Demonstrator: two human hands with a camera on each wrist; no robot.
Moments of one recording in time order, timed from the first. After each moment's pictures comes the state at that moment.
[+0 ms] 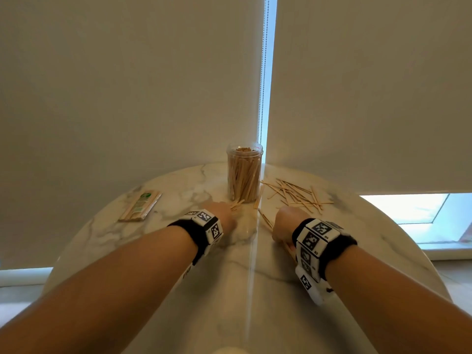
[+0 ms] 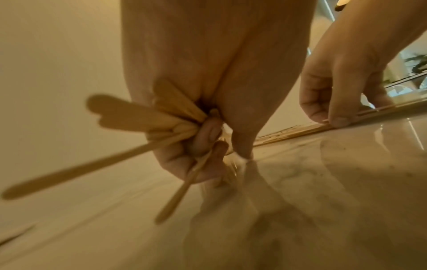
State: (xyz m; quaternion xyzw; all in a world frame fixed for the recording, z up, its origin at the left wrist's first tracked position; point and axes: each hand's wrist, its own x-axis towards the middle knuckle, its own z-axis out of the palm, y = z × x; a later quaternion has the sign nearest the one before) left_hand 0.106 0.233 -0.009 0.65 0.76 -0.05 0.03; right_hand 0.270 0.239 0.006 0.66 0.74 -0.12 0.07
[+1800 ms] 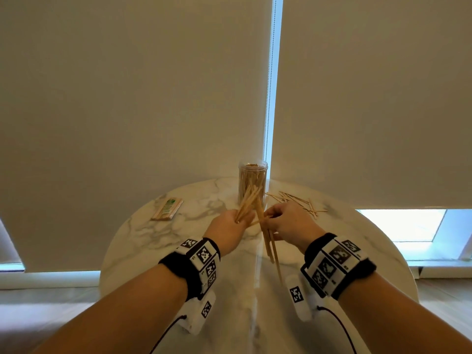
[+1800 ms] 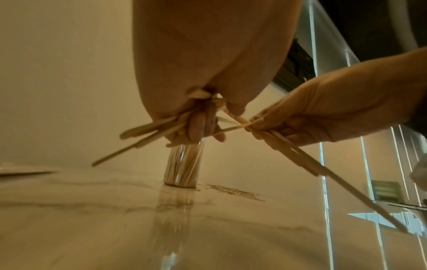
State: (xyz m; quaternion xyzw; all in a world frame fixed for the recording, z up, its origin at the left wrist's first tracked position) left_hand 0.121 0.098 0.014 0.61 0.66 0.38 0.21; right_hand 0.286 0.132 0.040 0.50 0.69 -0.40 -0.33
